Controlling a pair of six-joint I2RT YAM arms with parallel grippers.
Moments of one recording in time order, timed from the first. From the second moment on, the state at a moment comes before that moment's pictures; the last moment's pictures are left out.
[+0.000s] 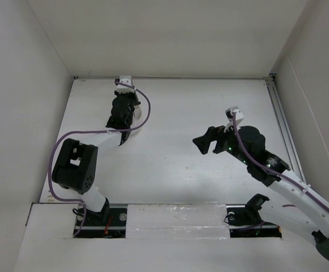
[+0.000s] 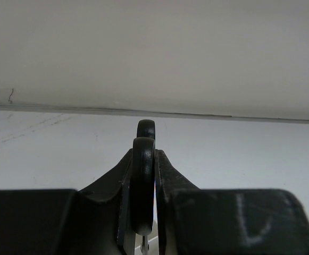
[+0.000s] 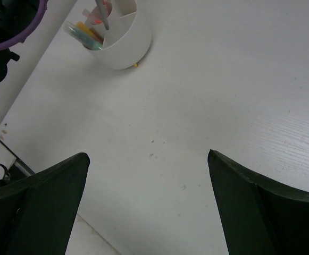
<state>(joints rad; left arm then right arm) -0.35 1.62 0.89 0.81 -0.31 -0.08 0.68 0.81 0.78 -0.23 0.02 0.44</state>
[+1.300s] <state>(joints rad) -0.39 1.67 0.79 0.89 -0.35 0.02 0.70 0.78 0.78 -0.24 0.02 0.42</state>
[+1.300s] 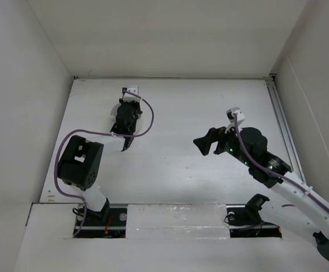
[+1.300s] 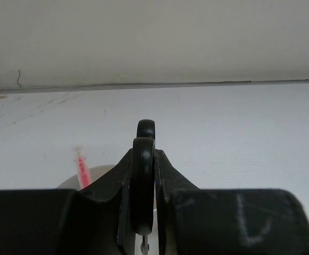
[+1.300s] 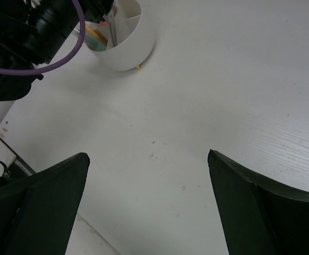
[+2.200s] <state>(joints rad) -0.39 1.67 0.81 0.80 -0.39 0.01 0.70 0.76 0.78 -0.24 0.03 0.42</state>
